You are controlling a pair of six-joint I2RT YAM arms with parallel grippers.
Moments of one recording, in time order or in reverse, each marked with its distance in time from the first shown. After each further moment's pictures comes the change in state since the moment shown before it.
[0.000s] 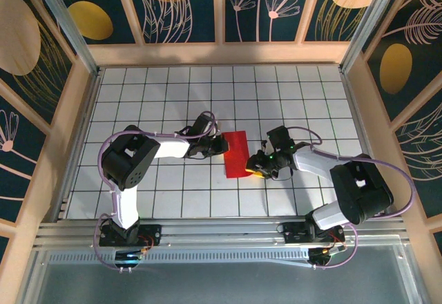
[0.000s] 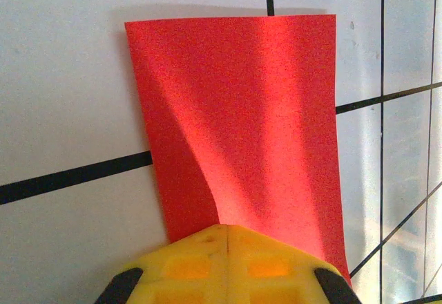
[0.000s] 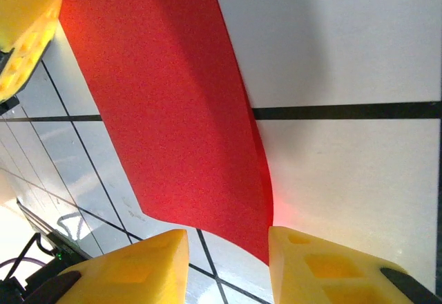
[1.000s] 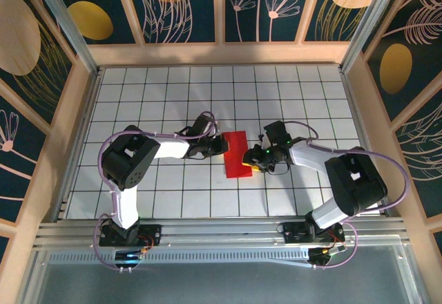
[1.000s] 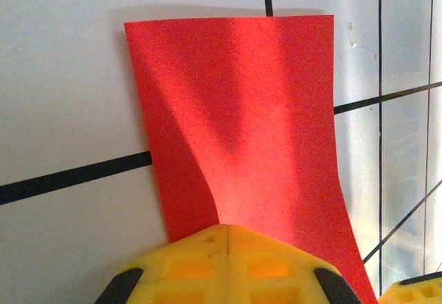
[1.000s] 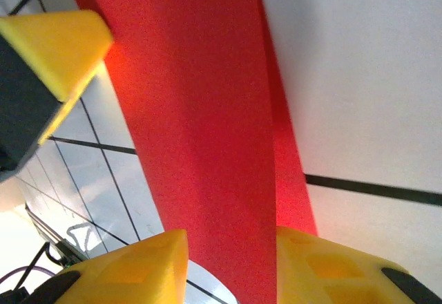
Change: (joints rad) left arm 0.000 -0.001 -0.009 0.016 0.000 0.000; right arm 0.001 0.077 0.076 0.043 0.001 -0.015
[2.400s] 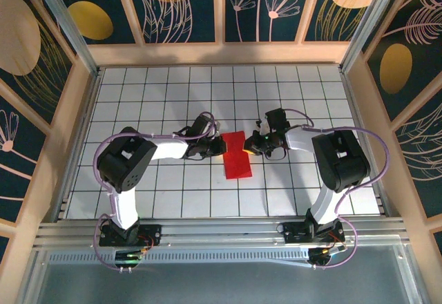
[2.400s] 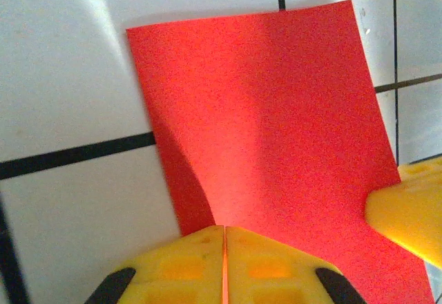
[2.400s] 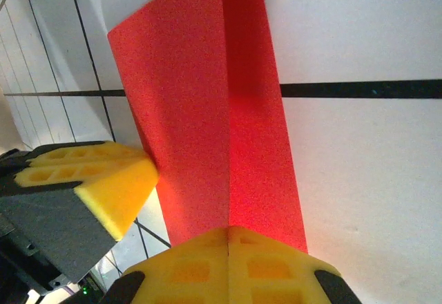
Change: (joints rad) left arm -0.003 -0.055 -0.008 -0.077 -0.050 0.056; right arm -0.101 0.224 0.156 0.106 -0.097 -0.113
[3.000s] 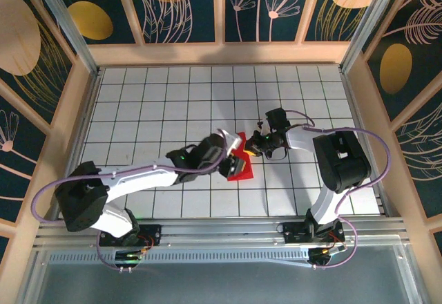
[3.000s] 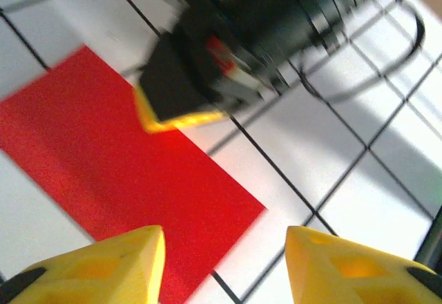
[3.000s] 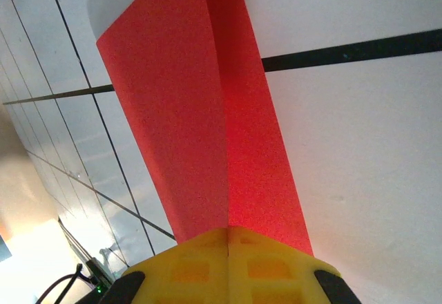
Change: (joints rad) left arm -0.383 -0.392 -0.061 -0.160 -0.316 0.352; right arm -0.001 -0.010 0.011 -0.060 -0.001 0.052
